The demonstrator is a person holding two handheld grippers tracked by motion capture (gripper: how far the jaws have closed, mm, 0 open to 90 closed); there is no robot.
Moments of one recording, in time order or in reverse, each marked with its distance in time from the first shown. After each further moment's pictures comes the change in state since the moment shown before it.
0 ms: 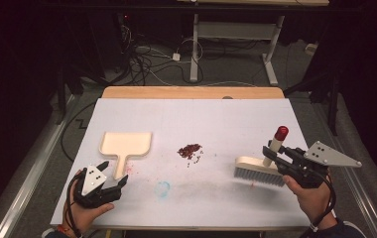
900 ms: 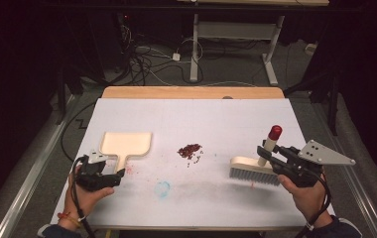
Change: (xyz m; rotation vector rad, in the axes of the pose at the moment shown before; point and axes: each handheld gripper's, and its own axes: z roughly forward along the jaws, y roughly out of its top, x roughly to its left) left arm 0.036 0.013 0.046 0.339 -0.021 -0.244; right arm 0.008 0.005 0.009 -0.001 0.030 -0.019
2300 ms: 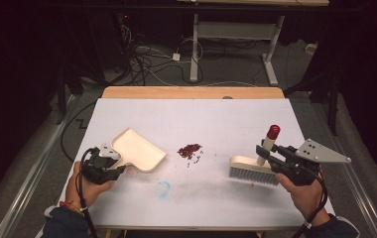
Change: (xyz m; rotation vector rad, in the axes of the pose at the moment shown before) left arm -0.010 0.019 -0.015 0.083 -0.073 0.225; right arm -0.004 -0.004 0.005 0.017 -0.008 0.023
